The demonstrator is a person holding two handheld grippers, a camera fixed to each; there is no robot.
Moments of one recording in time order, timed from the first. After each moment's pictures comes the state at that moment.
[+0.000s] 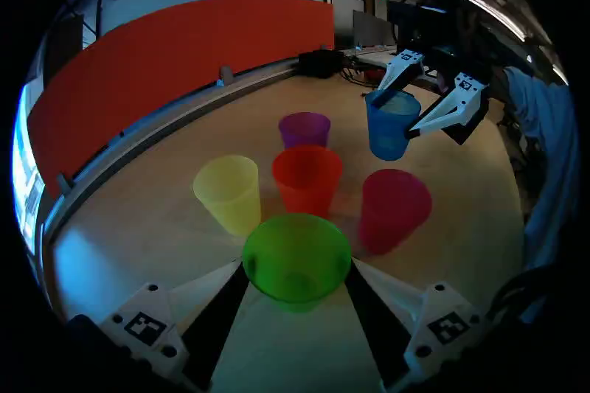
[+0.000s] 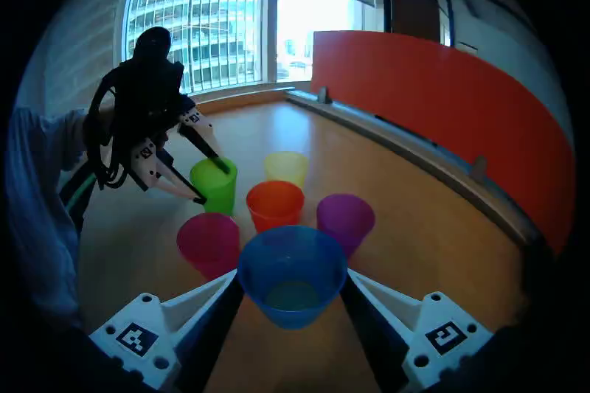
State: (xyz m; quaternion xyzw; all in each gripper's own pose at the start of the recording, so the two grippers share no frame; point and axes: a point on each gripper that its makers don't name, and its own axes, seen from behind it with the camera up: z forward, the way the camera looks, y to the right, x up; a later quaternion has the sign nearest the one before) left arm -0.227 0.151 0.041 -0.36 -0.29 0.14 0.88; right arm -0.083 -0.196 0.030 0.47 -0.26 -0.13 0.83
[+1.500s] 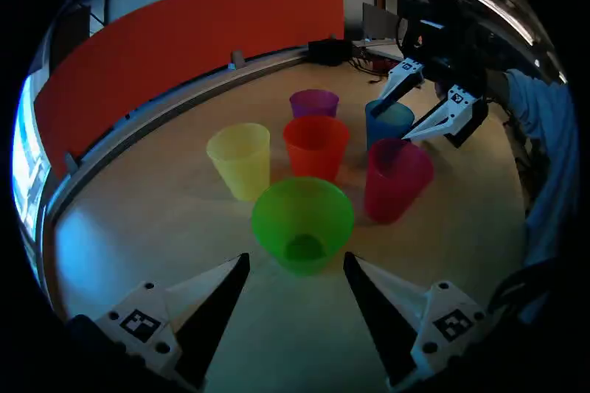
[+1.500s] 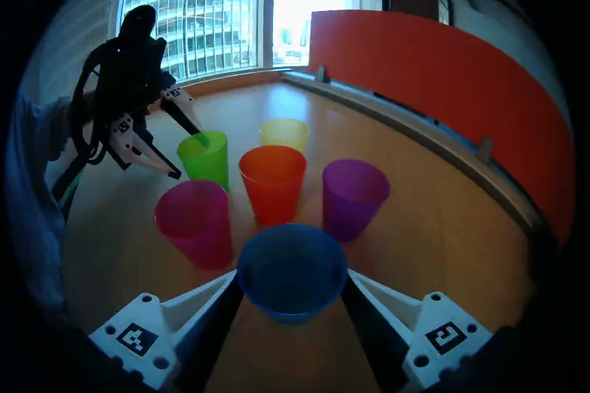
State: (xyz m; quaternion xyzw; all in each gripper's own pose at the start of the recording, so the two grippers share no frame) left arm -0.245 0.120 0.020 -0.33 -0.32 0.14 0.88; right arm -0.133 -0.200 0.027 0.45 -0.29 -0.14 0.83
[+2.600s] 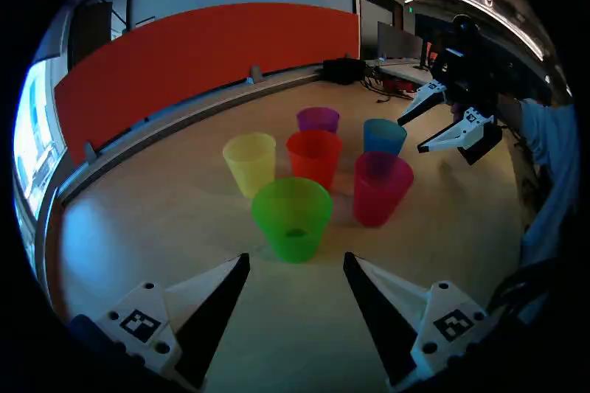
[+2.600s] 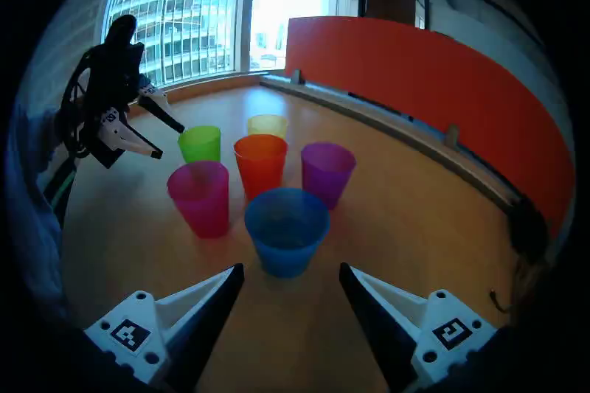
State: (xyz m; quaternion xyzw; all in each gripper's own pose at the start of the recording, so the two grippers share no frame) left arm -0.216 0.111 -0.014 -0.29 -0.29 0.10 0.91; right arm -0.121 -0.146 -0.011 0.39 -0.28 -0.14 0.87
